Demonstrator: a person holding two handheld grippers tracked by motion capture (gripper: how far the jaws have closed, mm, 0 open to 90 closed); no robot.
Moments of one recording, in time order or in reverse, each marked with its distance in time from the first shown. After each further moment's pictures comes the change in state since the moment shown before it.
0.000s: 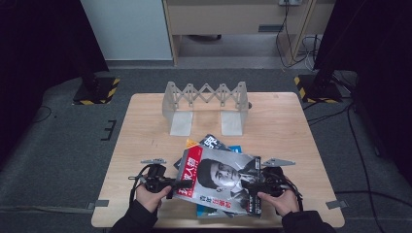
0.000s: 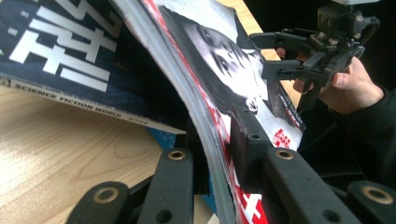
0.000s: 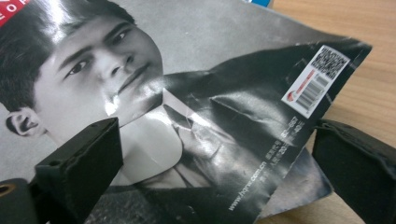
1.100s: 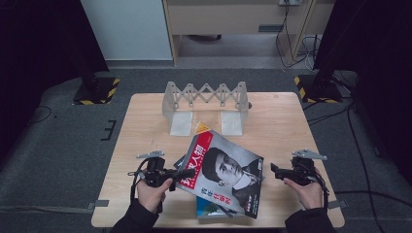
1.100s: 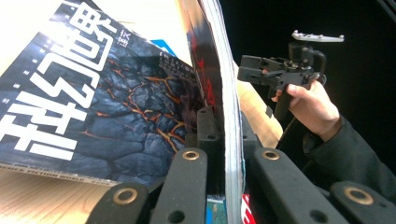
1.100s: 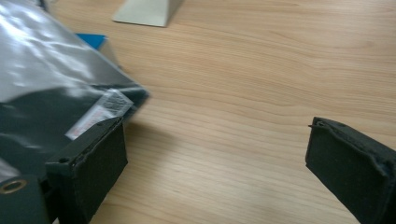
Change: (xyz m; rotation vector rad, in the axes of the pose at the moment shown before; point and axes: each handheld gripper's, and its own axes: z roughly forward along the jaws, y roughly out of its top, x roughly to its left) left arm -0.025 0.021 -0.007 -0.134 -0.025 0.022; right arm -0.078 0.003 -0.037 -0.115 -0.286 0.036
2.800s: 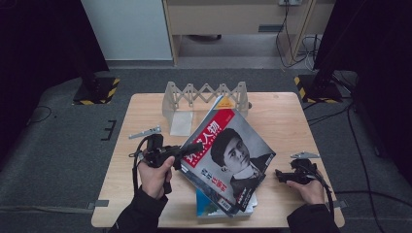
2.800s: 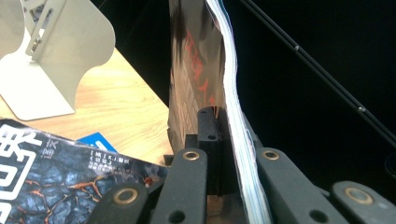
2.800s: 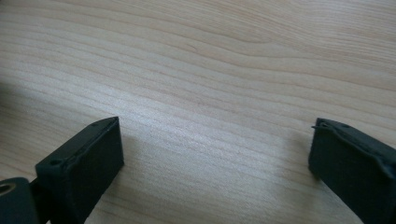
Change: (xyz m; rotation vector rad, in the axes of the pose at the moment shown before) left arm -0.050 0.065 -0.011 -0.214 -0.168 0.060; right arm -0.026 -0.023 0.034 0.175 -0.067 -0.075
